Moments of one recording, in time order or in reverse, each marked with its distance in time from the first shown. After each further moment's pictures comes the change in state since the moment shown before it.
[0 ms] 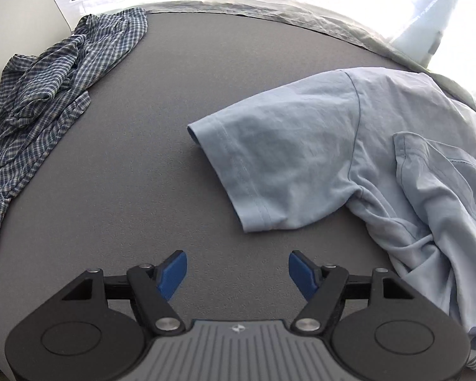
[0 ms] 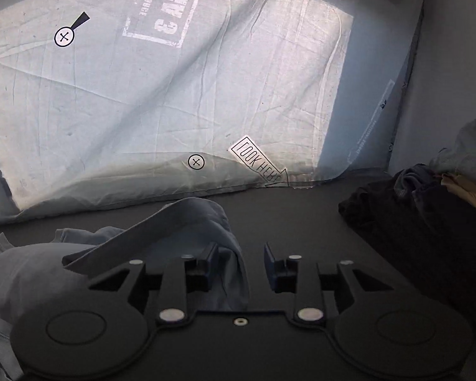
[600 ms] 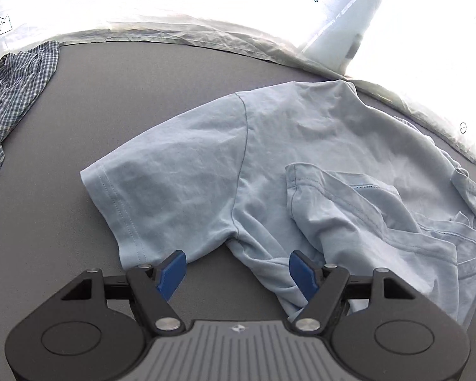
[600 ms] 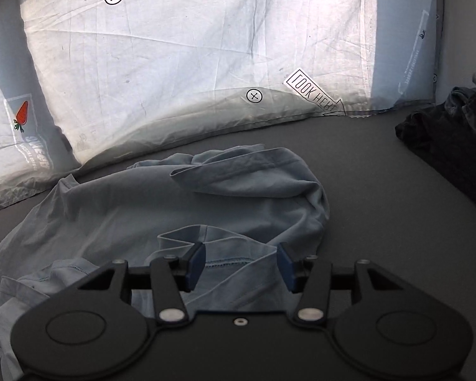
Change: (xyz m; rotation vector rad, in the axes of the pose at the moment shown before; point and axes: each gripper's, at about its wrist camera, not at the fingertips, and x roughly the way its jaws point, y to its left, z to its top) left arm -0.011 -0.074 0.054 0.082 -0.034 -0.223; right arm -0.002 0.023 -0.056 0.045 0.126 0.216
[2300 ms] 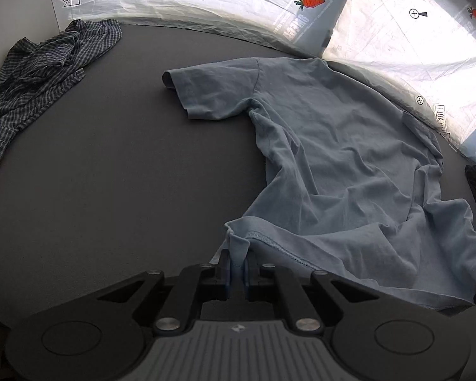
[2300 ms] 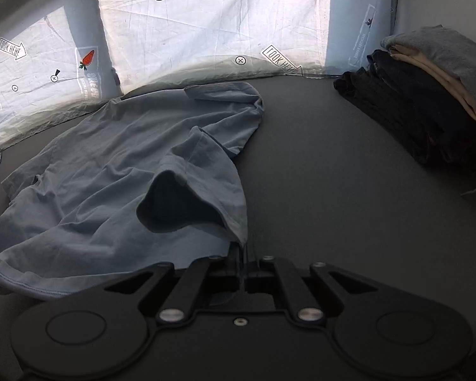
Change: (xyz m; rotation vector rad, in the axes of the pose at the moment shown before) left arm -0.137 0.057 -0.235 -0.051 -0.054 0.004; right arm -0.222 -0.077 -0.172 -0.061 0.106 0.061
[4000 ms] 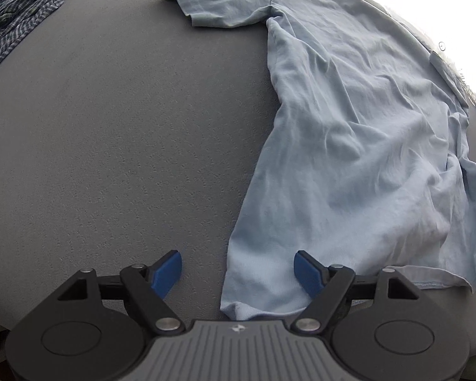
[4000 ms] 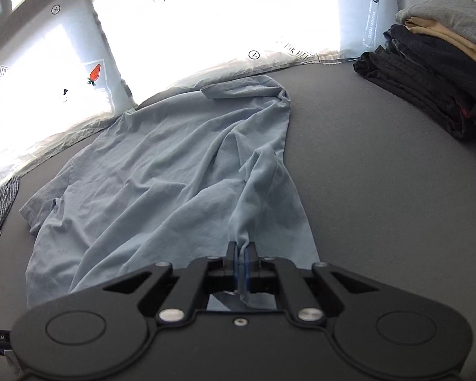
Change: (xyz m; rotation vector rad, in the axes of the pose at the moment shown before) left arm 0.075 0.030 -0.016 0.005 0.224 -0.026; right arm 0.007 0.004 0.027 0.198 -0.106 0.124
